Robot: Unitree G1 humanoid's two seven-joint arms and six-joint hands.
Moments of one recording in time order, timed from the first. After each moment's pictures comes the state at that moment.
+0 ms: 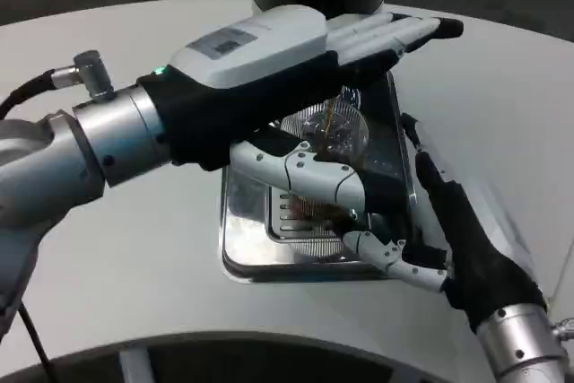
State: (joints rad) left arm -0.76 0.65 -0.09 -0.09 0.14 -0.39 -0.70; right arm -0.12 -0.09 0.14 -0.31 -0.53 0.15 0.03
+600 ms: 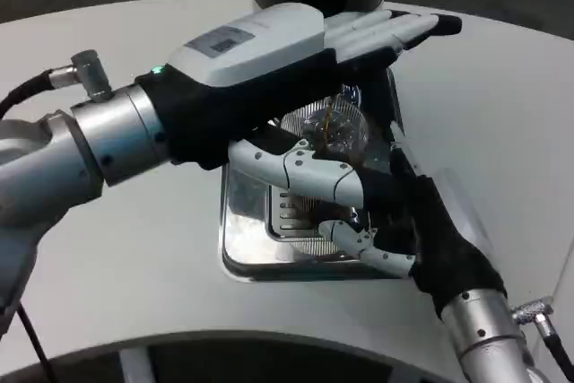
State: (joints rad) left arm -0.76 0.66 -0.09 -0.08 0.13 -0.39 -0.69; right arm -0.23 -0.05 0.17 -0.13 -0.46 0.13 -0.05
